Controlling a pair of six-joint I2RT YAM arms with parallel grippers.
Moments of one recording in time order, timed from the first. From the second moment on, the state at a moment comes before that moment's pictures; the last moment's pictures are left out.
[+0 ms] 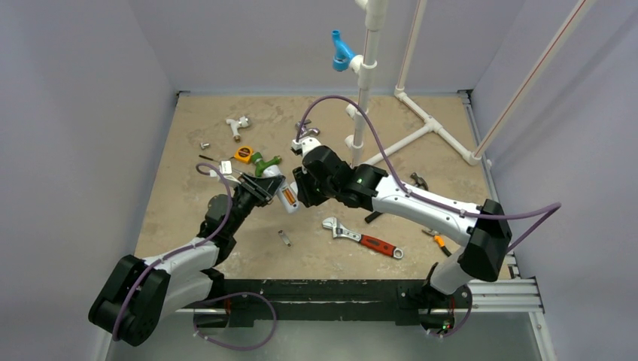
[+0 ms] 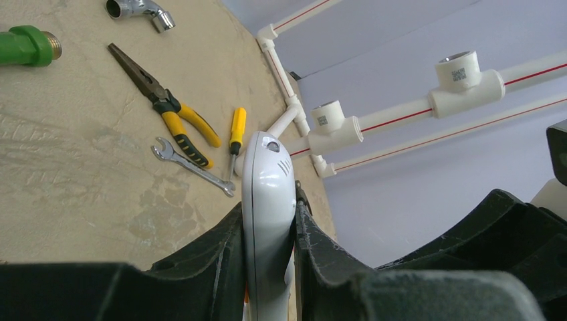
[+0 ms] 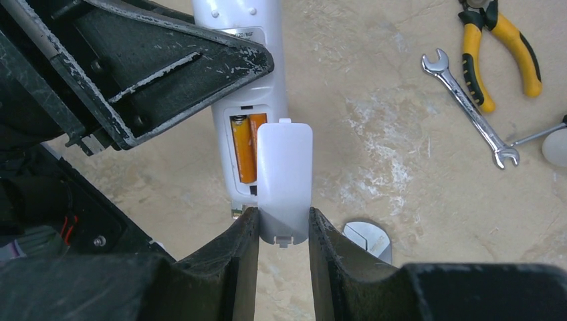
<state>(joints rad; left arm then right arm) -0.42 1.07 0.16 0.91 0.07 -1.08 1.01 1.54 1.34 -0.55 0.14 0.39</state>
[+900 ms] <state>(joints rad) -0.42 1.07 0.16 0.93 0.07 -1.08 1.04 1.63 1.41 -0.56 0.13 0.42</state>
